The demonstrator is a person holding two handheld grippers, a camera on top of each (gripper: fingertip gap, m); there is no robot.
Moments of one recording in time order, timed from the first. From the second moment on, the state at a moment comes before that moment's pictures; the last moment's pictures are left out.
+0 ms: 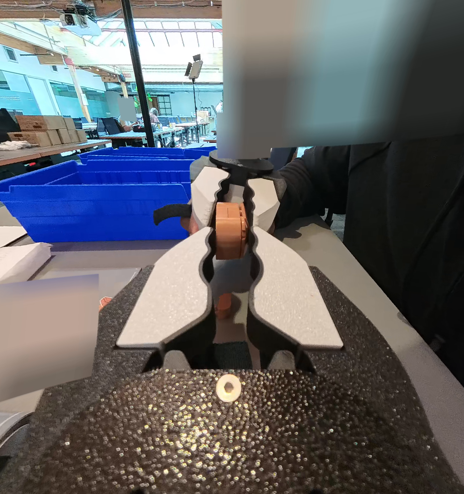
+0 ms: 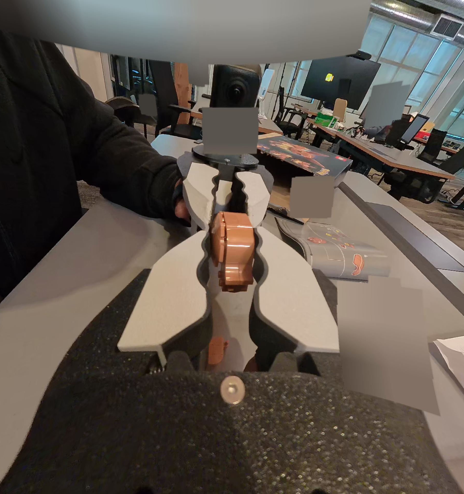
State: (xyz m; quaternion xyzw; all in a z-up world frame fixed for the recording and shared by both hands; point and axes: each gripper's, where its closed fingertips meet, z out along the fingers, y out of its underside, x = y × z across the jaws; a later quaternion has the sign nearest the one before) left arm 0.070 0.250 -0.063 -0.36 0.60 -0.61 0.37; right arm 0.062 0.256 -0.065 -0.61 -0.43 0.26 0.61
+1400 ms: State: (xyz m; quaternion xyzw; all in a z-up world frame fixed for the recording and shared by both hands) left arm 0.068 0.245 -0.067 -0.32 0.63 -0.56 0.43; right arm 0.061 0.253 -0.069 -0.59 -0.46 0.21 0.63
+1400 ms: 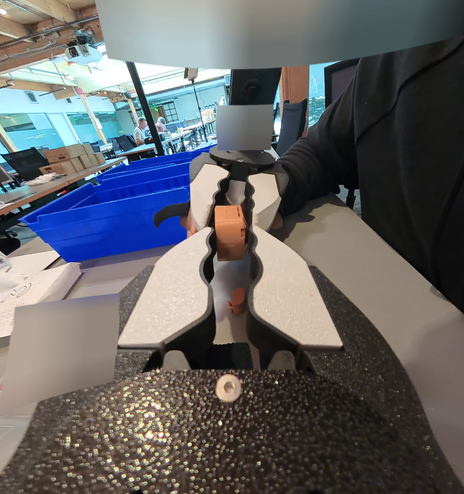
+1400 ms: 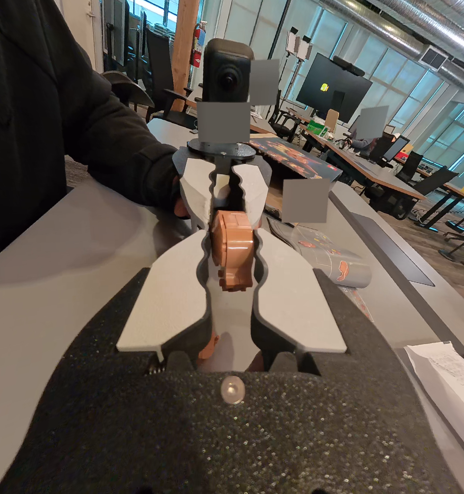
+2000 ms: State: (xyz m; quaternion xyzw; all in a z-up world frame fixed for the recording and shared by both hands) left arm 0.064 0.247 -0.067 -0.28 0.66 -0.51 0.48; right arm 0.068 0.248 -0.068 -0.57 -0.49 0.19 0.63
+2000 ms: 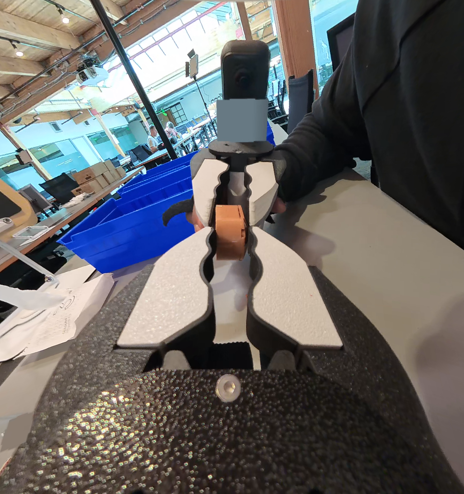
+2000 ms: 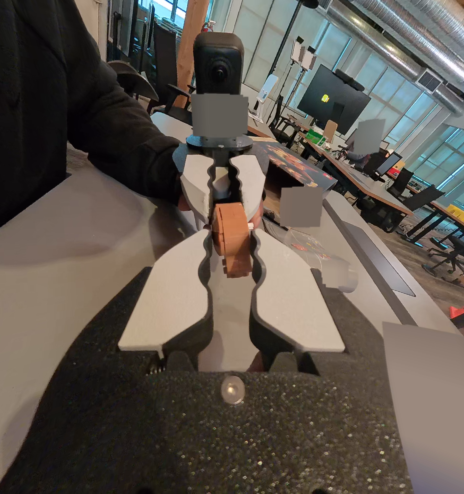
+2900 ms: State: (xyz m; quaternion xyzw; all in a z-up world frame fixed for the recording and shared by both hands) left arm 0.066 0.248 -0.068 -0.29 0.65 -0.52 0.47; right arm 0.070 0.250 -0.070 -0.59 -0.48 0.22 0.61
